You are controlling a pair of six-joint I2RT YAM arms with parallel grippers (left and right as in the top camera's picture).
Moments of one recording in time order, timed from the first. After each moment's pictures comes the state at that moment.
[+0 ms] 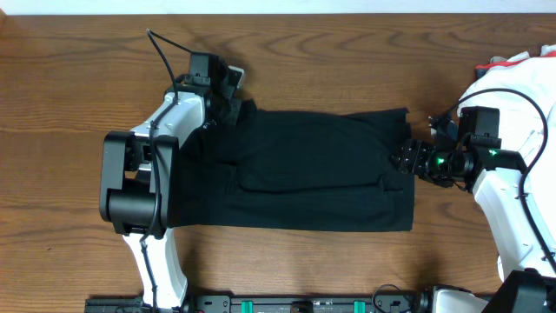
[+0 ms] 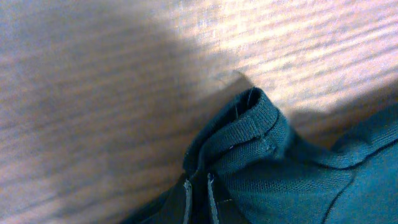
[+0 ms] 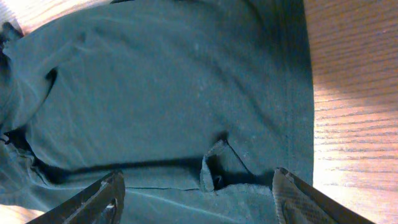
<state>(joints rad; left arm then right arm) -0.13 2.09 1.40 -0.43 0.24 0.17 -0.13 1.40 0.88 -0.70 -0.42 0.22</state>
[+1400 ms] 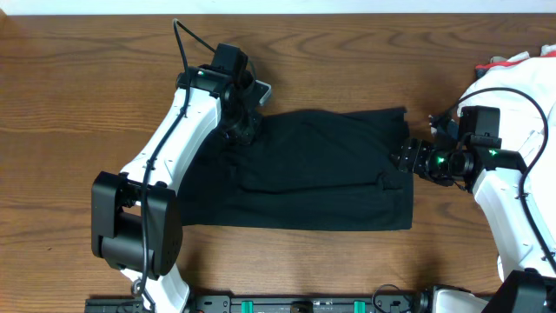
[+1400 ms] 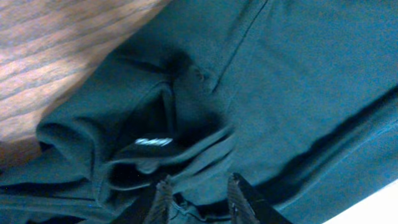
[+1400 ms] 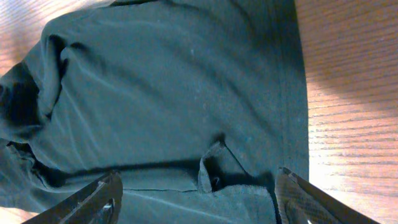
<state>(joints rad) -0.29 1.87 1.50 -1.02 0.22 0.18 -0.13 1.40 0.88 -0.69 -0.42 0.22</state>
